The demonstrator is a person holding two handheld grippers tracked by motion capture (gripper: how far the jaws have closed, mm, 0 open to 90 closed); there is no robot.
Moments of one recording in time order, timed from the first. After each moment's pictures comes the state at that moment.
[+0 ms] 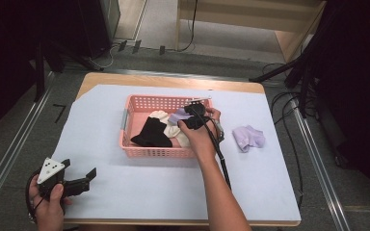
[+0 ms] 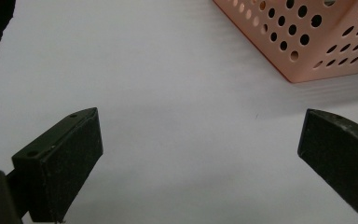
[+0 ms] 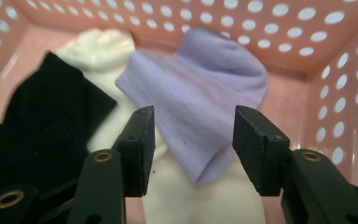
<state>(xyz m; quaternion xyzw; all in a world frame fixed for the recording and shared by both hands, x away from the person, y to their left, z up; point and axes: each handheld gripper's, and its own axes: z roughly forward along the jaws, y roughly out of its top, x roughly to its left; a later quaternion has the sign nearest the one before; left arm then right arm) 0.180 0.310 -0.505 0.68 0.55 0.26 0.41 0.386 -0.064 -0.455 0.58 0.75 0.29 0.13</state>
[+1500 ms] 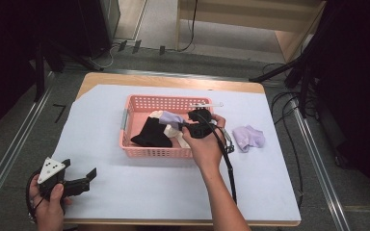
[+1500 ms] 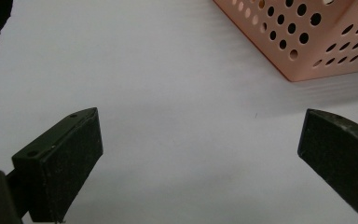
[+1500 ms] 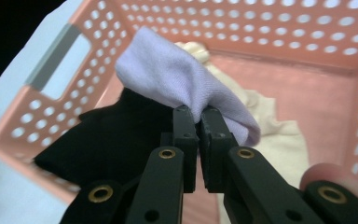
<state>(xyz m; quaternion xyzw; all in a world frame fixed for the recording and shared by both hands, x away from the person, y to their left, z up) 0.181 0.310 -0.505 0.68 0.55 0.26 0.41 0.336 -0.080 -0.420 0.55 0.74 0.39 0.07</state>
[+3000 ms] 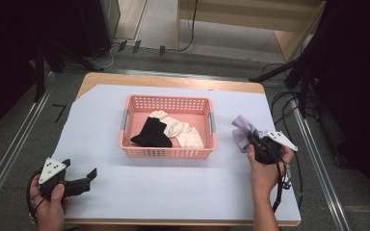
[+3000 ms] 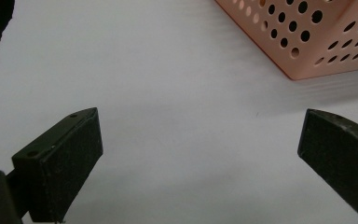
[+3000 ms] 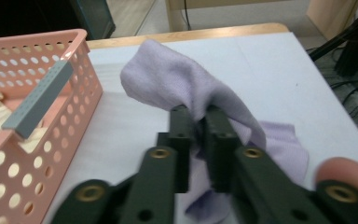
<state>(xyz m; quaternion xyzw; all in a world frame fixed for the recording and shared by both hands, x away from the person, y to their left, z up) 0.181 0.308 -0.505 0.68 0.55 0.26 0.40 0.289 -0.260 -0.482 0.61 0.59 0.44 0.28</state>
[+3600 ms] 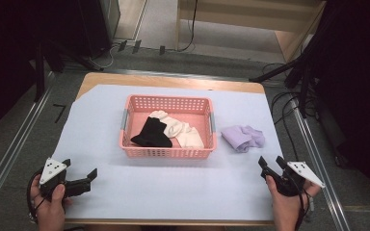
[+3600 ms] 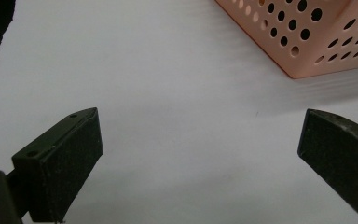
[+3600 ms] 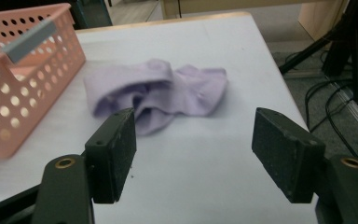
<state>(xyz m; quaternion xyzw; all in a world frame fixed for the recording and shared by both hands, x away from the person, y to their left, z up) 0.180 0.307 -0.505 0.69 0.54 0.27 0.40 0.215 -0.317 -0.508 0.60 0.59 0.46 0.30</state>
